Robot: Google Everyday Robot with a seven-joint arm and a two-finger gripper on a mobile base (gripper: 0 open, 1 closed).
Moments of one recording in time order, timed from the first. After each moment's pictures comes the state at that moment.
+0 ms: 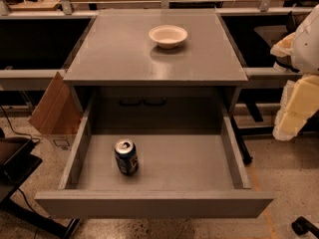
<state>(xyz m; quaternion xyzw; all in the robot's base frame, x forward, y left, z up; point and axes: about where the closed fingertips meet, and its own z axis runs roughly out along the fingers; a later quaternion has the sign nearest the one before) 0.438 -0.216 0.978 -0.60 0.78 -0.04 0.16</state>
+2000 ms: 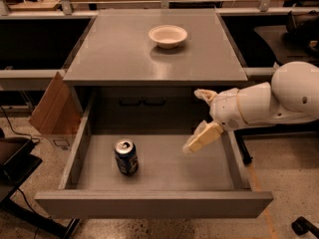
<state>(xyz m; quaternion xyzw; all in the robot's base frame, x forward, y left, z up) 0.532 -0.085 0.809 -0.57 0.69 0.22 0.40</state>
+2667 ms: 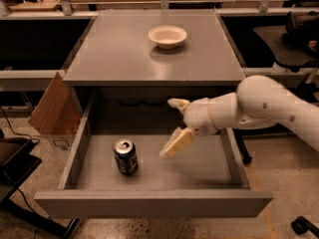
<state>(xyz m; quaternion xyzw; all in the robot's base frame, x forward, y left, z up) 0.542 -0.022 0.773 -0.58 0.65 0.29 0.40</state>
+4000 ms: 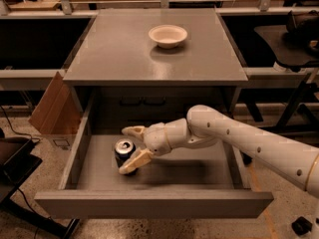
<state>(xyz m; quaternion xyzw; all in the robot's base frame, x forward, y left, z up) 0.532 0.106 0.677 -0.59 0.56 0.43 0.39</state>
